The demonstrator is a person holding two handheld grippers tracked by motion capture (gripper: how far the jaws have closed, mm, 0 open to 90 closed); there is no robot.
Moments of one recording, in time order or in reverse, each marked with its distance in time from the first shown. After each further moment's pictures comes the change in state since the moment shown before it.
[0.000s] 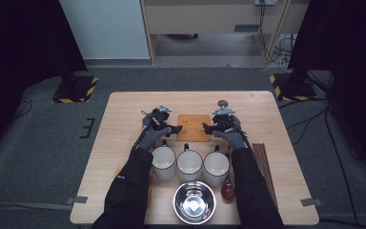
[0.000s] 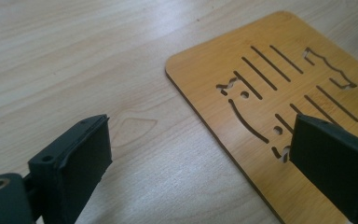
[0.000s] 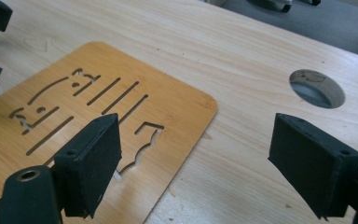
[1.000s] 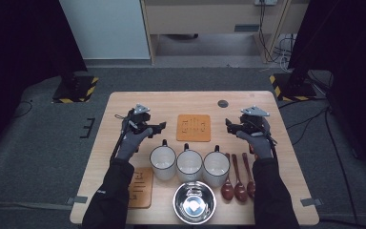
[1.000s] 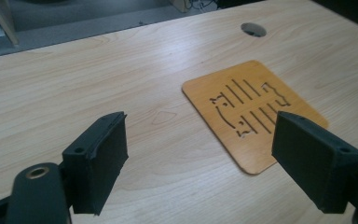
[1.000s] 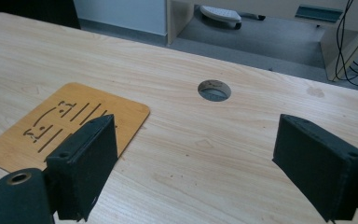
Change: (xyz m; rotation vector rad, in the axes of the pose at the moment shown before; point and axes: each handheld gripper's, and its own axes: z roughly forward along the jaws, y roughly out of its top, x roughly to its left) left arm -0.003 -0.007 -0.108 -0.149 0.034 -0.058; right arm -0.036 0.001 -0.108 -0.100 -0.121 0.135
